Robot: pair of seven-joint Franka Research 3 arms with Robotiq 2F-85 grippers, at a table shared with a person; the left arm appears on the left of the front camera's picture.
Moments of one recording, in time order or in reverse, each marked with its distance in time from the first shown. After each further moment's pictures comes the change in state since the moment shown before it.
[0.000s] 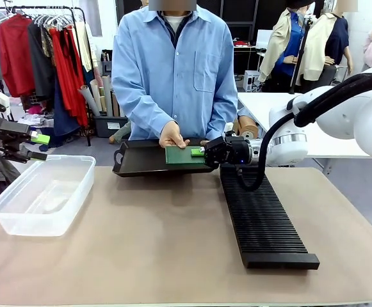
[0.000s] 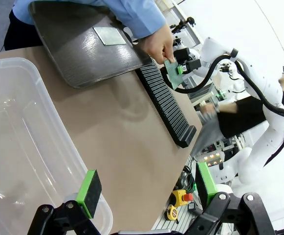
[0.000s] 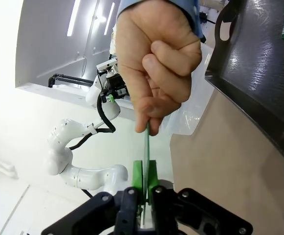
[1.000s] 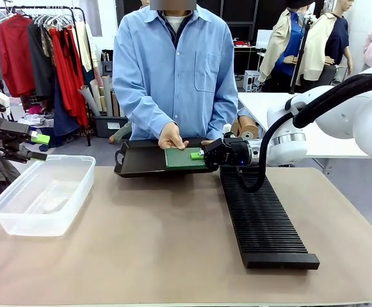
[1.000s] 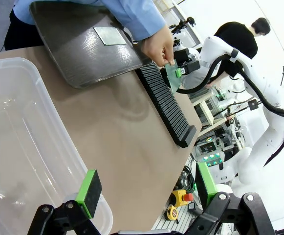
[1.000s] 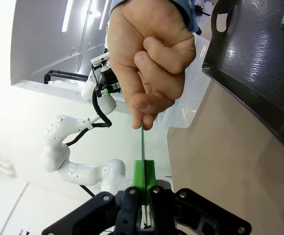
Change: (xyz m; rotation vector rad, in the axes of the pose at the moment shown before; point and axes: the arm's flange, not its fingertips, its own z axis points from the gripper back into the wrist) left arm 0.000 0.000 0.000 0.000 0.000 0.000; right arm -0.002 -0.001 -0.001 -0.023 0.034 -0.014
